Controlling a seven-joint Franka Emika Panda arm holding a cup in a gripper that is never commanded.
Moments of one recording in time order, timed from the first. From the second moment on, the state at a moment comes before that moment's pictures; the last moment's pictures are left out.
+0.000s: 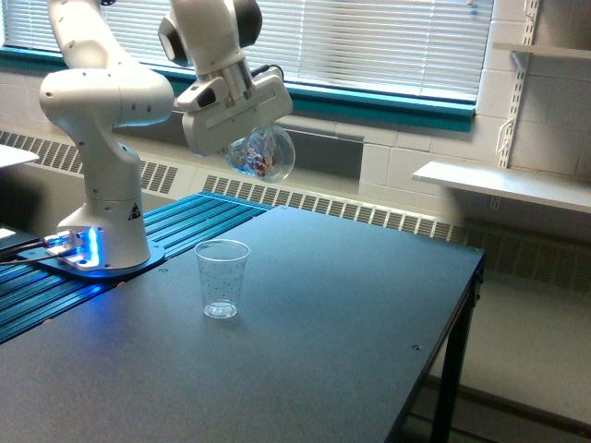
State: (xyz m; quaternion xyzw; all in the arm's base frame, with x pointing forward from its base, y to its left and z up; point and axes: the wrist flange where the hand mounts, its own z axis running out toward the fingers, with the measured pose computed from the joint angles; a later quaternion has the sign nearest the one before) arm 0.294 -0.025 0.374 -0.77 0.60 -0.04 0.20
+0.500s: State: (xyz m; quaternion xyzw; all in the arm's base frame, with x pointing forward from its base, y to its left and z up) arm 0.300 0.004 0.352 -0.75 0.61 -0.03 0.24
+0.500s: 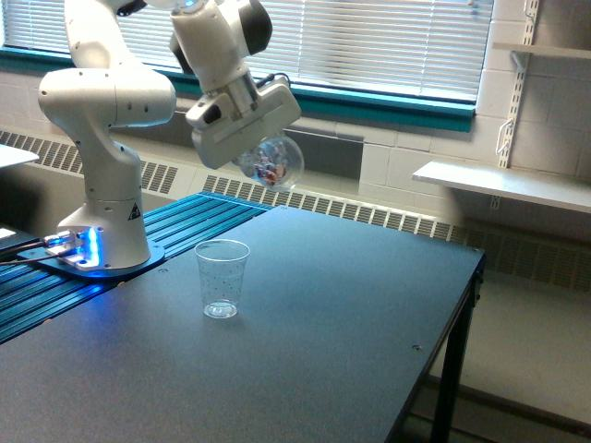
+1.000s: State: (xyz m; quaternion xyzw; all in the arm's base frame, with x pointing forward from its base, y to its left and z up) arm 0.298 0.034 0.360 -0.76 0.59 -0.05 0.25
